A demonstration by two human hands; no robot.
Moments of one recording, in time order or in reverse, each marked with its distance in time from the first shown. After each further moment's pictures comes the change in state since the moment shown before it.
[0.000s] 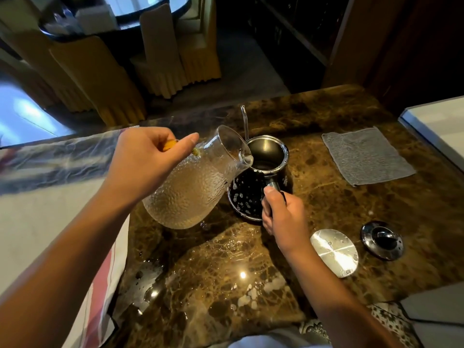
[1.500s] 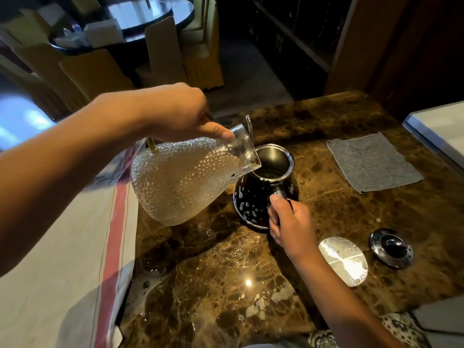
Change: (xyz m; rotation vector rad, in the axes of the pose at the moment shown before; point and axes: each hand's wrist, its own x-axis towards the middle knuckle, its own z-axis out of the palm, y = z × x) left_hand 0.097 0.061 -0.020 0.810 -0.701 0.146; right_hand 0.006 0.004 -0.001 0.045 -0.022 0.039
